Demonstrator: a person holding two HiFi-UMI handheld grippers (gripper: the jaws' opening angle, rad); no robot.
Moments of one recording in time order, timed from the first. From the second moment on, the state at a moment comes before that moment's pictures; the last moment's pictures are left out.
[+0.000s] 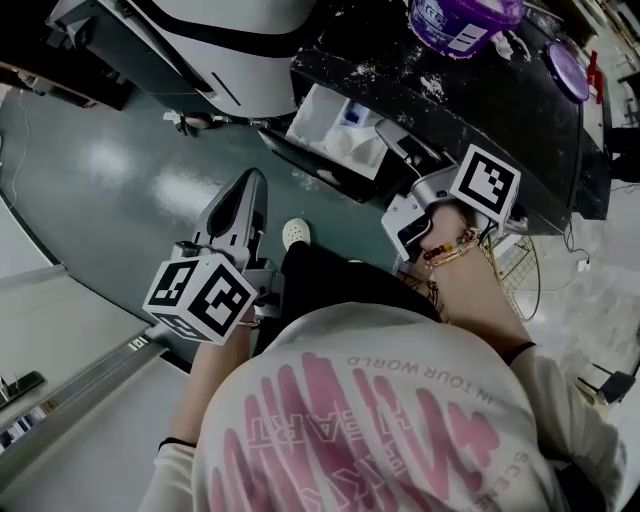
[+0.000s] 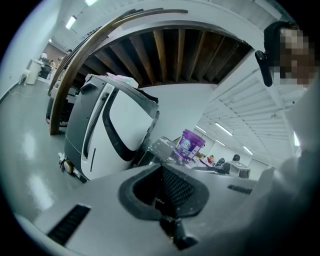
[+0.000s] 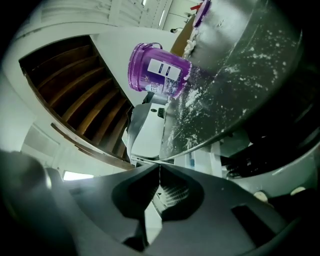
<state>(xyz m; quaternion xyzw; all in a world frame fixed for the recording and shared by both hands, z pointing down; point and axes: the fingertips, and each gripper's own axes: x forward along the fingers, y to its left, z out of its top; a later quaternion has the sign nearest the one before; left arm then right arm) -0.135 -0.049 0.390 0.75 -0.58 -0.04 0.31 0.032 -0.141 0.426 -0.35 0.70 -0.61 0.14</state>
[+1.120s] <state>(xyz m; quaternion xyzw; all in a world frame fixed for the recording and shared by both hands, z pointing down) -0.173 -0.064 0.409 0.73 -0.60 -0.05 0.33 -0.044 -0.167 0.430 -0.34 0.85 -0.38 -0.13</state>
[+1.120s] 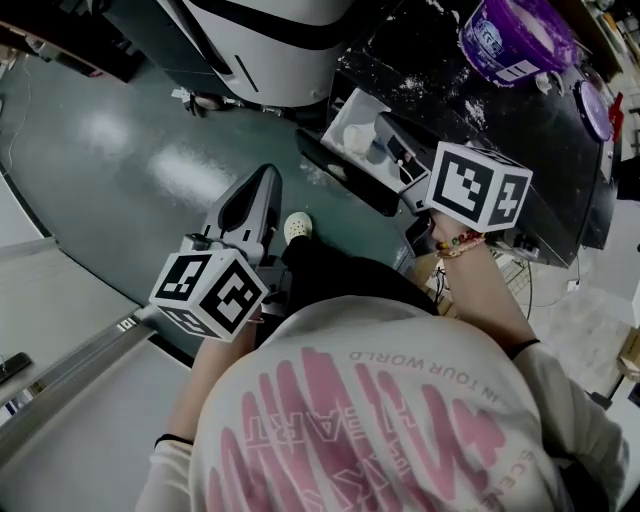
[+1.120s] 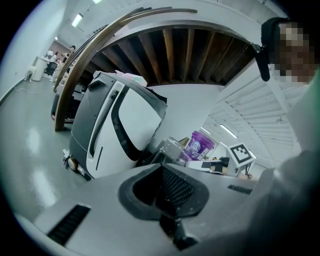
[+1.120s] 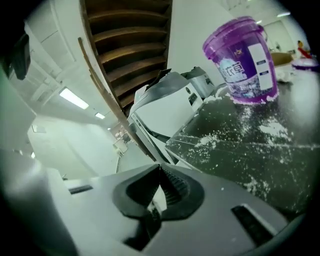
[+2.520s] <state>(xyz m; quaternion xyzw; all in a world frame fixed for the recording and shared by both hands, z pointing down) -0.175 -0.051 0.409 0.72 -0.60 -0.08 0.33 -0.087 -0.108 0.445 -0.19 0.89 0.02 -0.40</state>
